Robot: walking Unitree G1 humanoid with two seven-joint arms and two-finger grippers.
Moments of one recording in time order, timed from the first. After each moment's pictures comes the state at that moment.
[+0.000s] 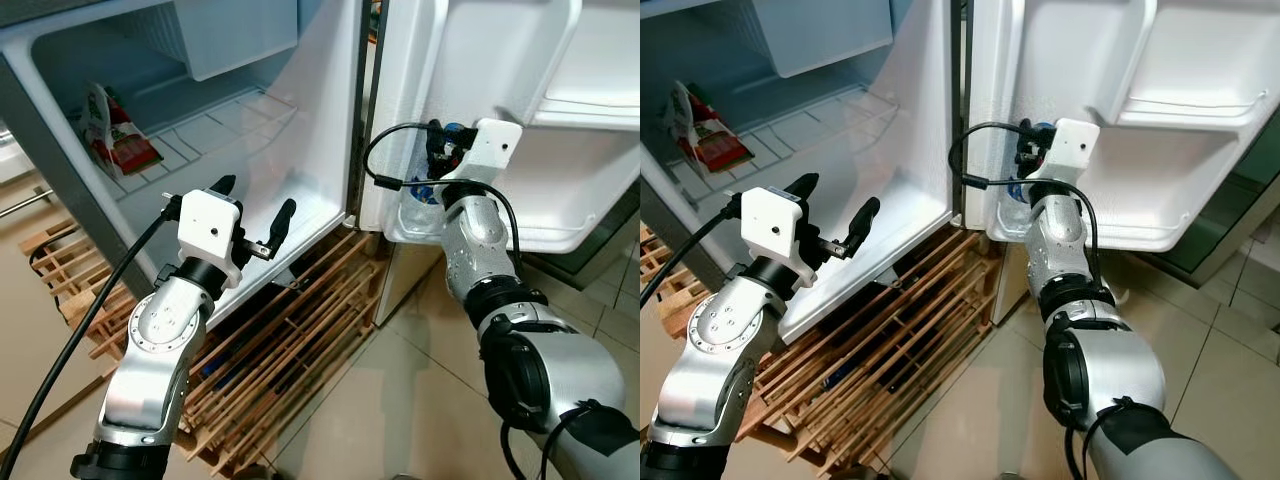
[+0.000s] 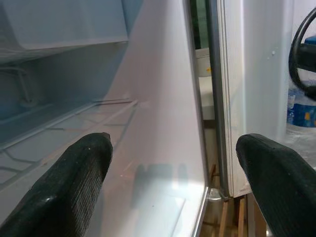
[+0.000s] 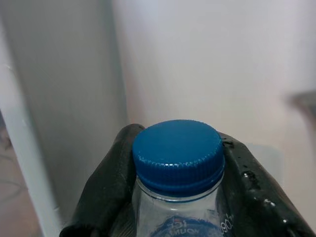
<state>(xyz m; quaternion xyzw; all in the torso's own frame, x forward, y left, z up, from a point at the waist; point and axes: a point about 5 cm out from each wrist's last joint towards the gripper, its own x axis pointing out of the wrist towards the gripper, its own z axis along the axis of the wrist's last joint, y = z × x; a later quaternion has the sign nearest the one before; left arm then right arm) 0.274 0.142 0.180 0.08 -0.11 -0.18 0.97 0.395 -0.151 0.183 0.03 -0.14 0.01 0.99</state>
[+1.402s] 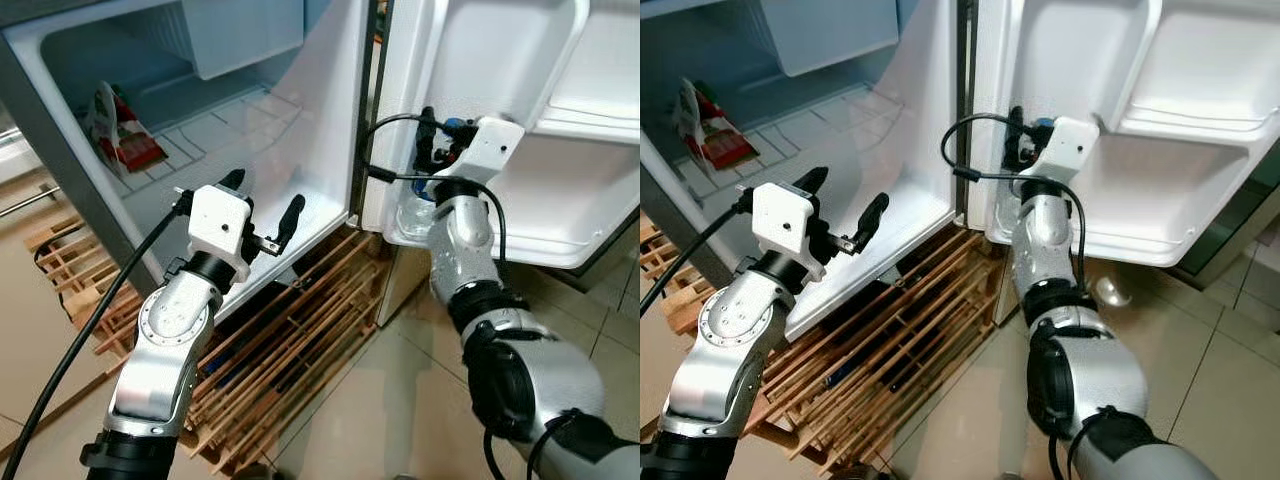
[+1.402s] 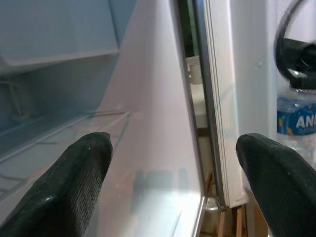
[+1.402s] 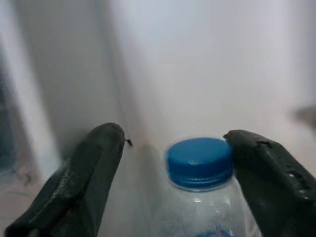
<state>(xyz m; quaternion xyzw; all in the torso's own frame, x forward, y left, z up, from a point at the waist) 0.281 0.133 0.183 0.09 -0.13 -0.19 0.97 0.386 -0.133 0.185 0.09 -0.19 -0.01 0.98</state>
